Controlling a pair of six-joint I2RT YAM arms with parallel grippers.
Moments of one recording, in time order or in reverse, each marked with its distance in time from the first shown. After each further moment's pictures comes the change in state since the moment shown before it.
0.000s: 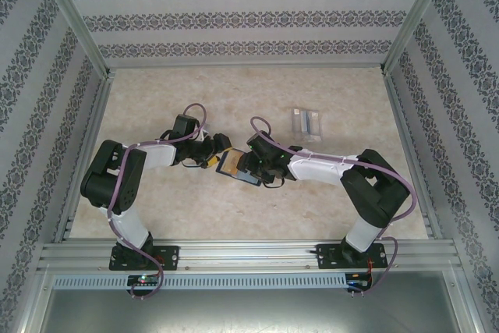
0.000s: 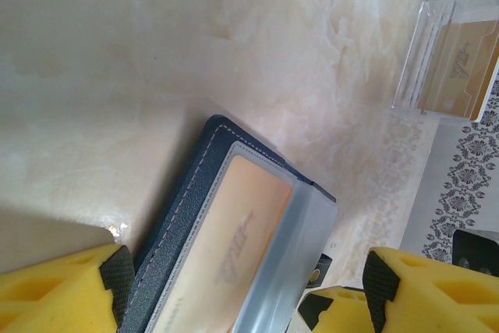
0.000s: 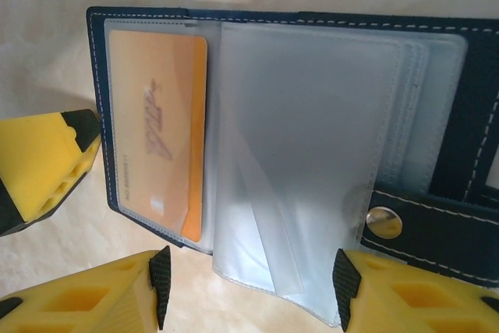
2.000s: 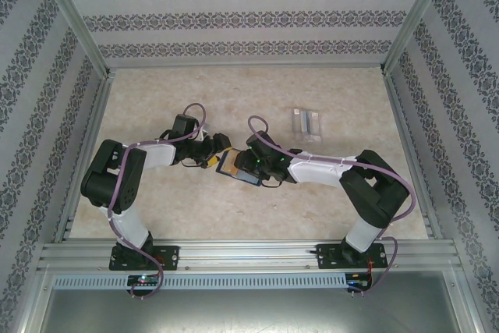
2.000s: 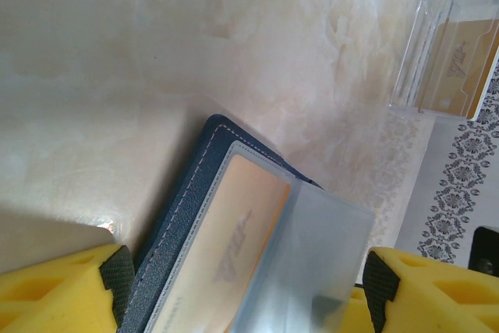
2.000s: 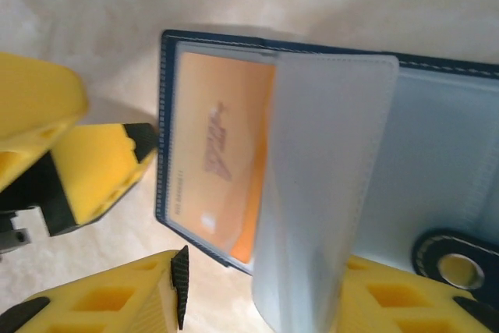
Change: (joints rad) left arm 0.006 0.006 0.002 0.000 0.018 -0.002; right arm 0.012 0.000 -0.033 0.163 0.011 -0.037
